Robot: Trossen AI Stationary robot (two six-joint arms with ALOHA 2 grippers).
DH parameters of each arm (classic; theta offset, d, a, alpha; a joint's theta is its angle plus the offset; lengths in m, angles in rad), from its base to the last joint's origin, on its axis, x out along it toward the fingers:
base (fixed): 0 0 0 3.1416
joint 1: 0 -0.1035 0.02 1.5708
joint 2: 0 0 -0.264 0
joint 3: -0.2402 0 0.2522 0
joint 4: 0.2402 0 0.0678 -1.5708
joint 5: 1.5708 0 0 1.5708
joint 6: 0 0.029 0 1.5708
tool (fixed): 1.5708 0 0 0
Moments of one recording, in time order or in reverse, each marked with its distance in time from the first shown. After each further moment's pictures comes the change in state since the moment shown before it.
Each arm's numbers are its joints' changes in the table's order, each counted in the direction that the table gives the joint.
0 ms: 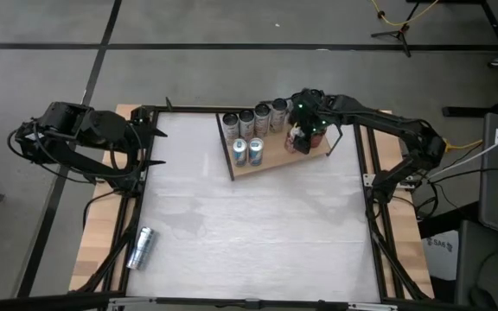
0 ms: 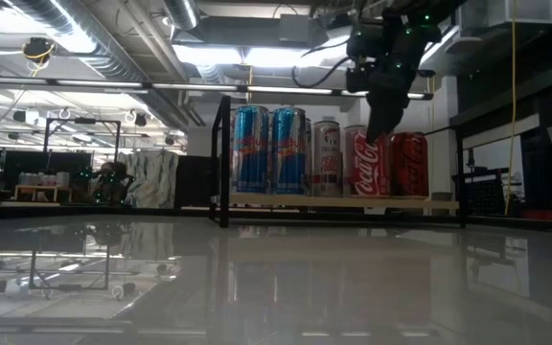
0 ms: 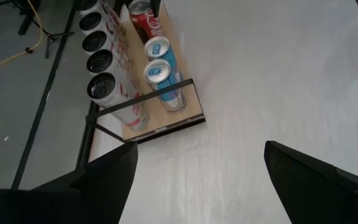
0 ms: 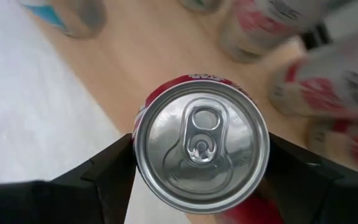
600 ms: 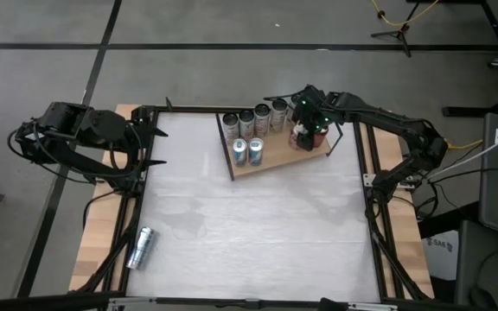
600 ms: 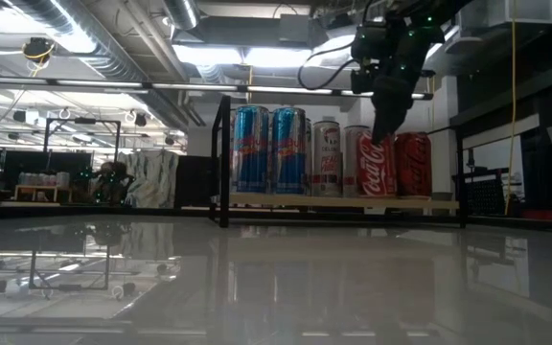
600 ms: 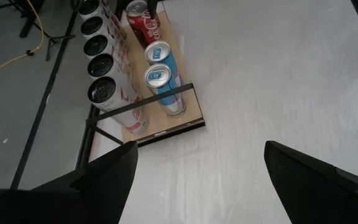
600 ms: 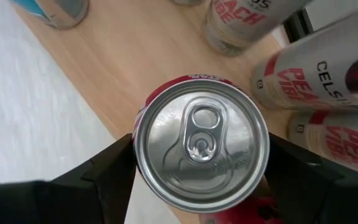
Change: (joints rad) left arm 0.000 0.000 0.000 -0.017 0.000 -0.002; right arm 0.040 -0.016 0.001 0.014 -0.004 -0.050
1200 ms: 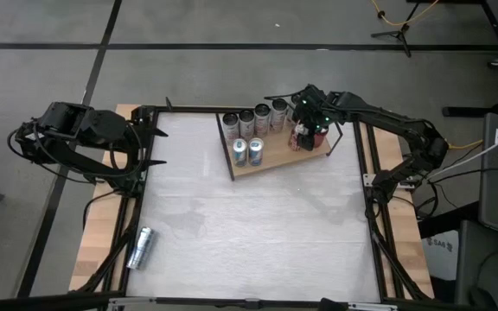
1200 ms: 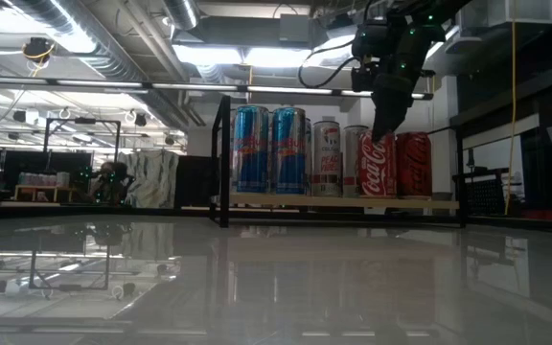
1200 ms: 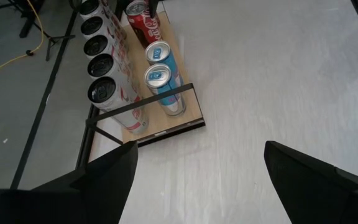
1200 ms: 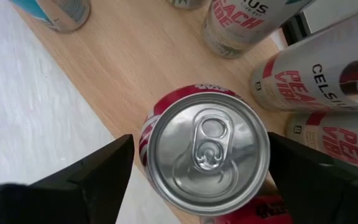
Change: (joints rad) left arm 0.000 0.000 0.000 0.000 0.000 0.000; right arm 0.000 -0.004 -0.003 0.003 0.000 0.000
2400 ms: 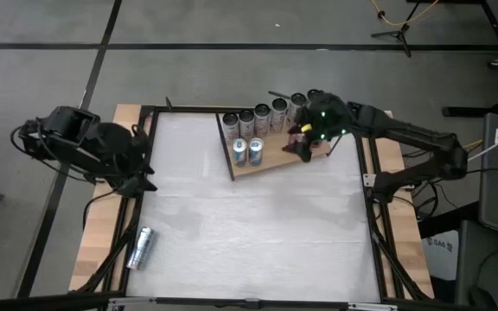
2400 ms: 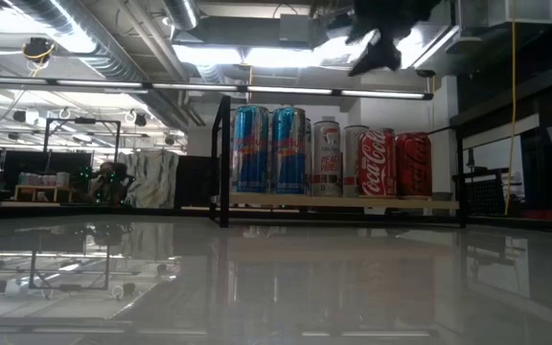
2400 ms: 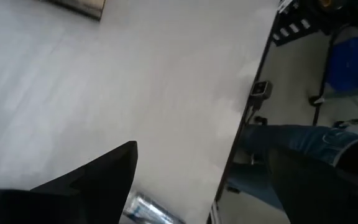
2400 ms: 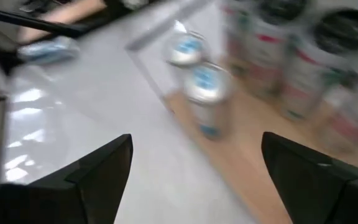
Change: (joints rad) left arm 0.091 0.000 0.041 0.098 0.369 -0.846; right arm -0.250 -0.219 0.000 -0.219 -0.158 0.385
